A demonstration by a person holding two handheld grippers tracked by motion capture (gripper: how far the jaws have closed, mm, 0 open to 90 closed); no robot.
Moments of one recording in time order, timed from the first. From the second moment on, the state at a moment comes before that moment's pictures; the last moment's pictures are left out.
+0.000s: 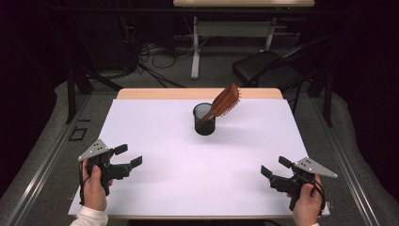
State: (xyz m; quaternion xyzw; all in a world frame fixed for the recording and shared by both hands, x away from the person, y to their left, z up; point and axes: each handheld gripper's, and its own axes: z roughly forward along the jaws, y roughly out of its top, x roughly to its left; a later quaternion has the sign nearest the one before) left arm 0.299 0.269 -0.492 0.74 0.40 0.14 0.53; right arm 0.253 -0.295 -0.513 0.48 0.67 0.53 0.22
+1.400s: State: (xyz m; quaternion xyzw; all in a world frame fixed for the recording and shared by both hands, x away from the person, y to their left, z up) left arm 0.299 0.279 -0.527 0.75 0.40 0.16 0.51; right arm 0.254 -0.296 -0.548 0.47 0.68 0.51 0.24
